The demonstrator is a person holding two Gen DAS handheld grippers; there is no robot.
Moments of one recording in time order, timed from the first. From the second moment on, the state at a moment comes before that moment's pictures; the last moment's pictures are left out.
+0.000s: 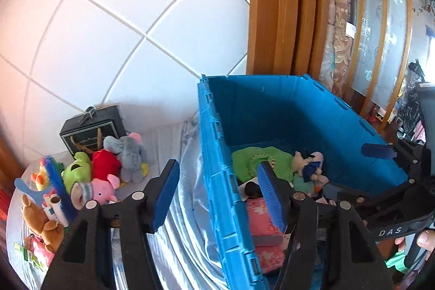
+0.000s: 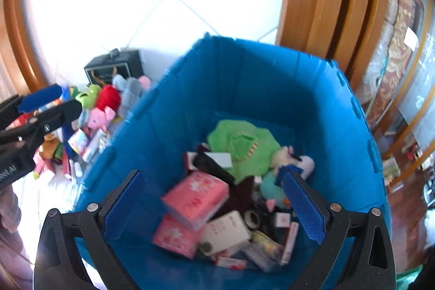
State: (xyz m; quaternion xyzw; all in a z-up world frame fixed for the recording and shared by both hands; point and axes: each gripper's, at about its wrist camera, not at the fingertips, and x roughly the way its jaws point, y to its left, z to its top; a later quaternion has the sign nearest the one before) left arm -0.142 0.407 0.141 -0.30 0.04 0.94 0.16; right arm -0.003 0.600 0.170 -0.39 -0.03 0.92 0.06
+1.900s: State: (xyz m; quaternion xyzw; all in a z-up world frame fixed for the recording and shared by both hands) left arm -0.139 -0.013 -0.159 -0.48 -0.16 0.84 -0.20; right arm -0.160 0.263 -0.080 -0.46 -0.12 0.86 -0.16
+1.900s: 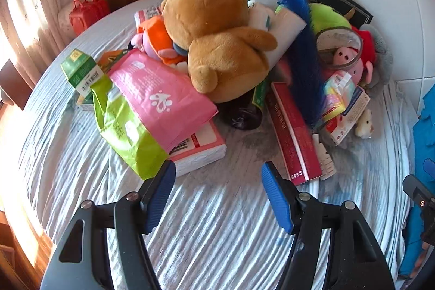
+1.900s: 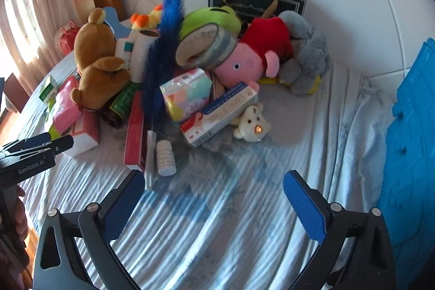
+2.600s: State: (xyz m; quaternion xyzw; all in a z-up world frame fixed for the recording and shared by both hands) left arm -0.218 0.028 -0.218 -0.55 -0.09 0.82 -0.13; right arm -0.197 0.273 -0.147 -0.54 -0.11 0.82 -0.17
